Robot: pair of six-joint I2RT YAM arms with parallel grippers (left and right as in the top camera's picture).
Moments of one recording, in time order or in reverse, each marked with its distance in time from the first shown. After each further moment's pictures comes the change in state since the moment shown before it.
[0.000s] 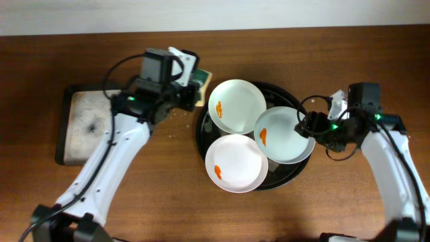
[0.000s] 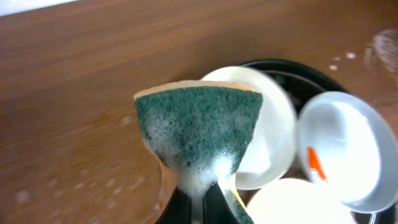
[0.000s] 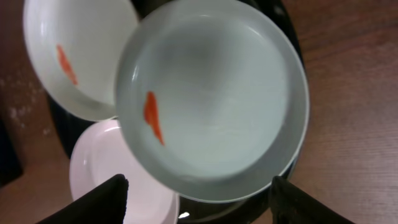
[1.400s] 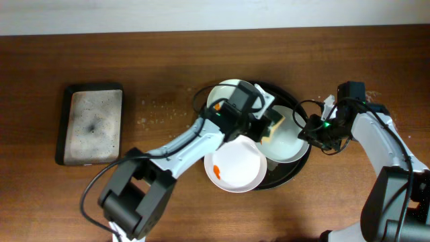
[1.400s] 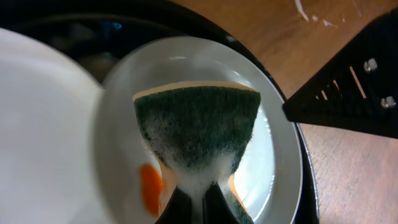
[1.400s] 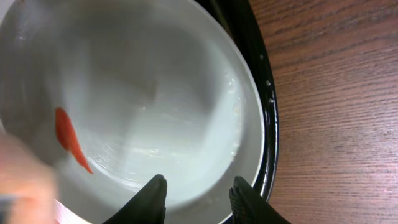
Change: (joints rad) left arm -0.390 0.375 0.000 0.306 0.113 -0.120; right arm -0.010 0.232 0.019 0.036 0.067 -0.002
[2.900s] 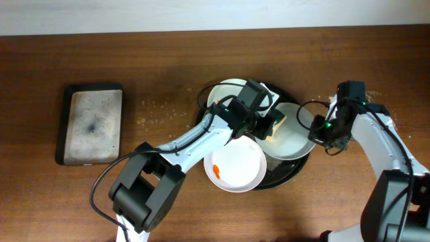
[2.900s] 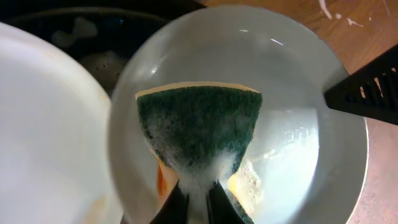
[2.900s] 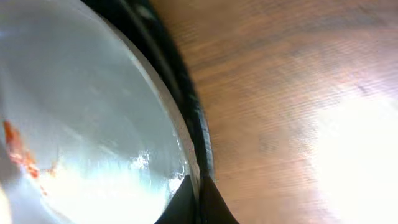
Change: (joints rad) left arm -0.018 0.068 0.102 -0.079 -0.050 -0.025; right arm 0.007 -0.021 0.000 -0.009 0.215 0.031
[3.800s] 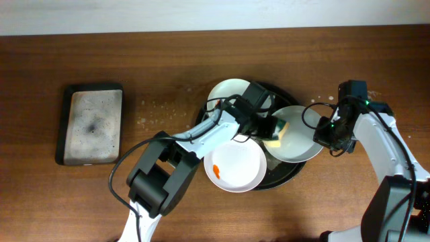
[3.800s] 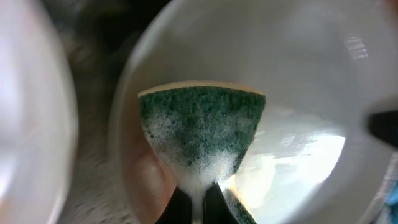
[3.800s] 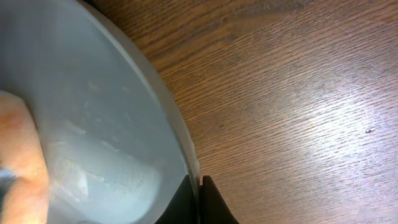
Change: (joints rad) left arm 0.008 0.153 0.099 -0.047 0.159 -0.286; right arm 0.001 -0.024 0.027 -0.080 0.109 0.047
